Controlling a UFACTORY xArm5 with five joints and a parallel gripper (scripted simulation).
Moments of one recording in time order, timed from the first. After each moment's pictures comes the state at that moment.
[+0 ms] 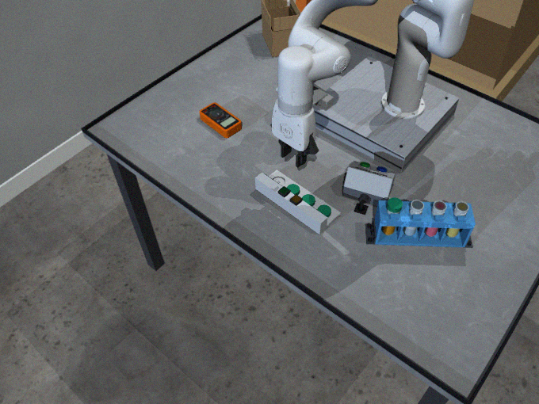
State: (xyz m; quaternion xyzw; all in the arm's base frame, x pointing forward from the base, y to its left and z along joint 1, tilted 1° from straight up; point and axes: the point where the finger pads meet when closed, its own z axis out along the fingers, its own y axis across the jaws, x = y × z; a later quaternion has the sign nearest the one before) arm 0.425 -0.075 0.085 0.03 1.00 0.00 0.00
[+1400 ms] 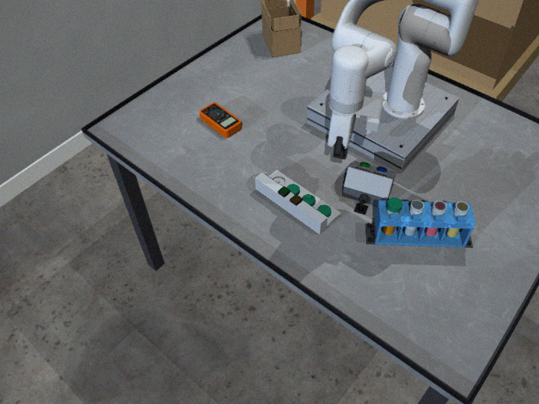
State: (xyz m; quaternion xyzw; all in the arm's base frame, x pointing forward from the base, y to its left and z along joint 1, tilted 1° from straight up) arm 0.343 0.005 0.081 0.55 0.84 -0.01 -0.01
